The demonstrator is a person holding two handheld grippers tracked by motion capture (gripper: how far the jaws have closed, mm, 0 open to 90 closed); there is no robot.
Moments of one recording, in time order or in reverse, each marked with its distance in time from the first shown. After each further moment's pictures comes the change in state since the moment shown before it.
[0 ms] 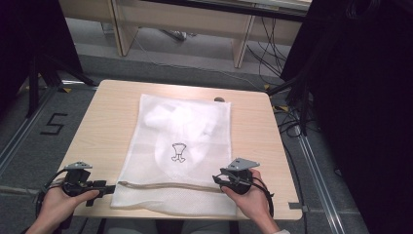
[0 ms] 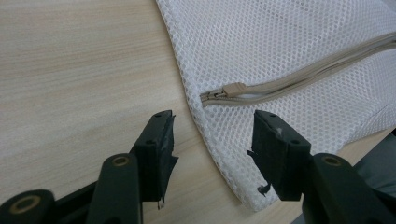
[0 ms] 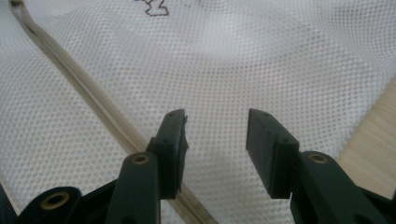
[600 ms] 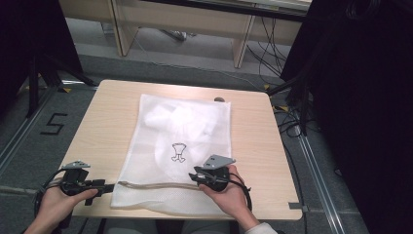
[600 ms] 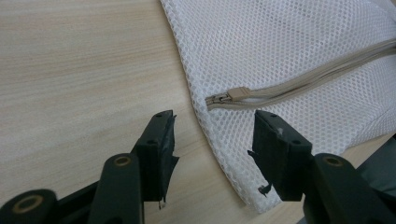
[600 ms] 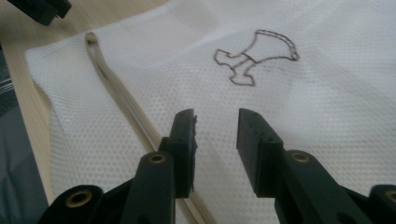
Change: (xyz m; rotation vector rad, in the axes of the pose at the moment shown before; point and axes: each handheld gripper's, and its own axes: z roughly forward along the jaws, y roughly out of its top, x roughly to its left) left arm 0.001 0.000 0.000 -0.031 0.005 -0.029; right arm 0.045 0.041 0.032 -0.078 0.121 -0.101
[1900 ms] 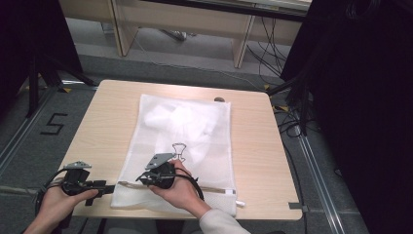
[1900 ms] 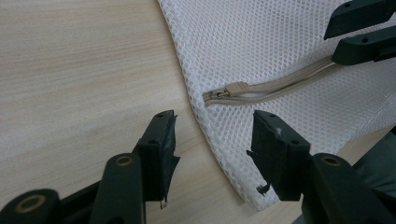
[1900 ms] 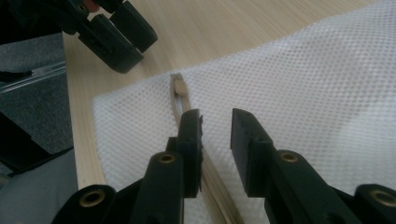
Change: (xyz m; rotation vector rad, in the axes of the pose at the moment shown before) left arm 0.001 0.000 0.002 0.029 -0.016 0.008; right arm 0.071 0.060 0.102 0.073 0.208 -0.091
